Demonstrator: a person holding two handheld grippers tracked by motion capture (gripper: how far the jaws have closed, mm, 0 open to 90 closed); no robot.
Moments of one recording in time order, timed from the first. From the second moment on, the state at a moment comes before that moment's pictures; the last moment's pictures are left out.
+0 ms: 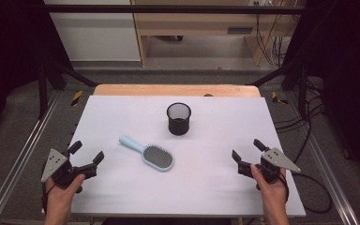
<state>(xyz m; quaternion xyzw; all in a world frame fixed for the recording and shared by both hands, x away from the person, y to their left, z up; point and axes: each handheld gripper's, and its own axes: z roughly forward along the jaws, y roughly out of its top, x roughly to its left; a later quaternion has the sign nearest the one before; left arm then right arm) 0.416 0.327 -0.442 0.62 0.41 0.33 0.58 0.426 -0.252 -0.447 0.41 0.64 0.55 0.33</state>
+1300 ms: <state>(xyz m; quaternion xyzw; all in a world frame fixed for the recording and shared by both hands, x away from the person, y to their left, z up) 0.512 0.258 -0.454 0.78 0.36 0.23 0.46 0.426 -0.244 -0.449 0.40 0.66 0.53 0.34</state>
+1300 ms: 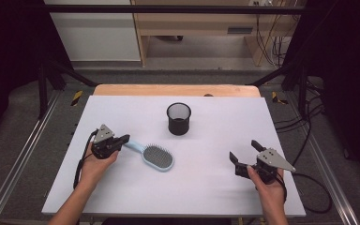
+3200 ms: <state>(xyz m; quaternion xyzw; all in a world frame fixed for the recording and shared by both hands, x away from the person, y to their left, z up) 0.535 0.230 -0.464 0.86 0.31 0.21 0.35 0.426 -0.238 -0.451 0.39 0.69 0.52 0.32</state>
